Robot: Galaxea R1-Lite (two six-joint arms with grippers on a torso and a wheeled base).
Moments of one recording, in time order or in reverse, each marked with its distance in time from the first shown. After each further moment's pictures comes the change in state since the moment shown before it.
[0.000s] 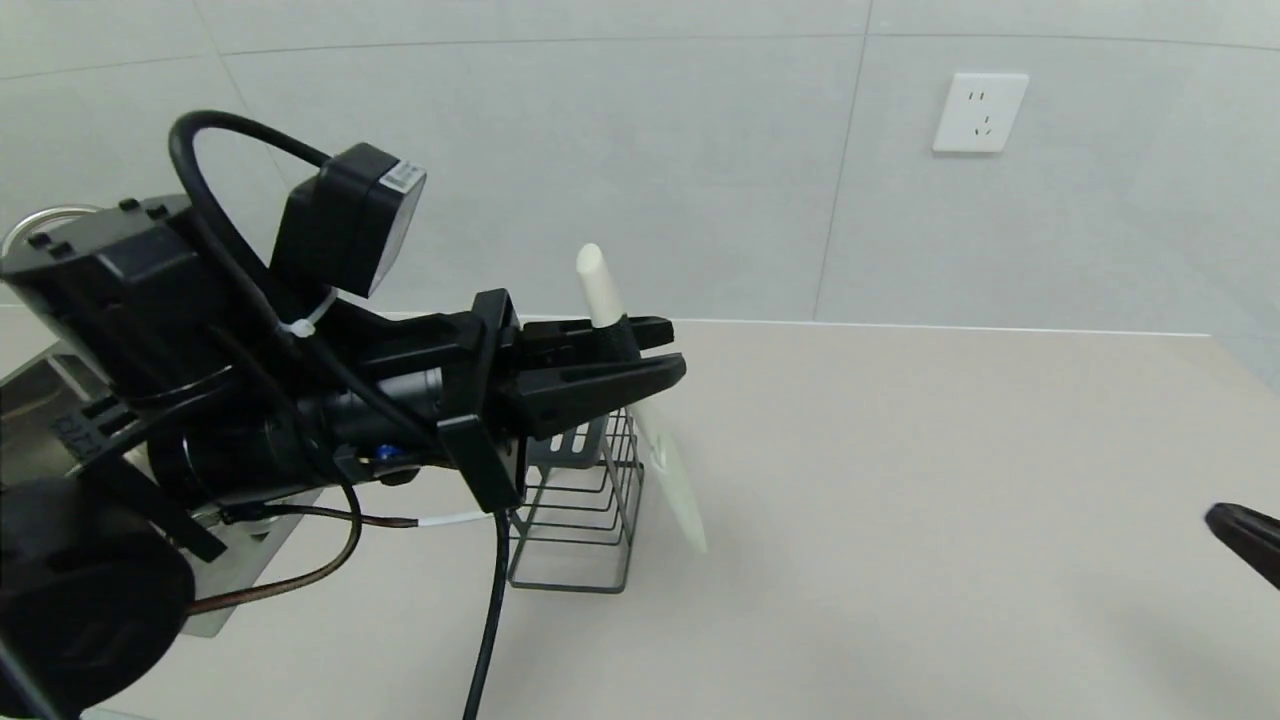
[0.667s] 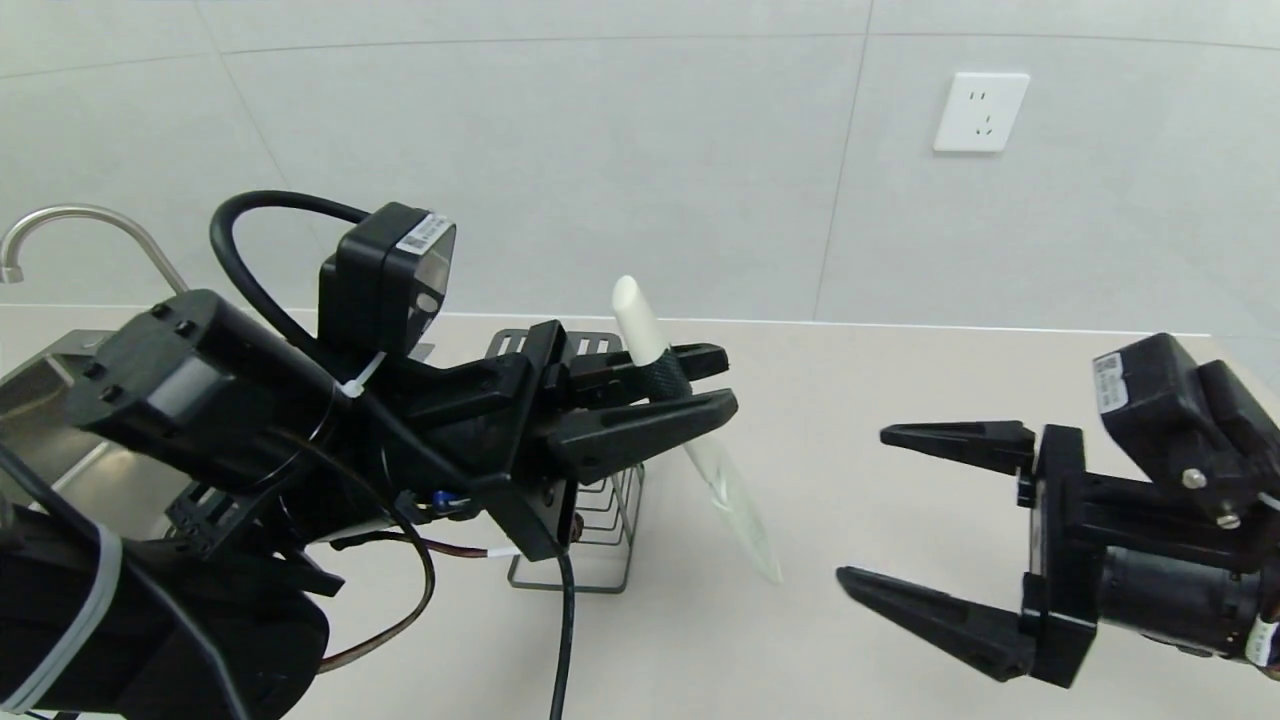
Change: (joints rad) left arm -0.061 0.173 0.116 -0.579 -0.074 -0.235; right arm 0.502 0.507 -0.429 0.157 0.011 -0.101
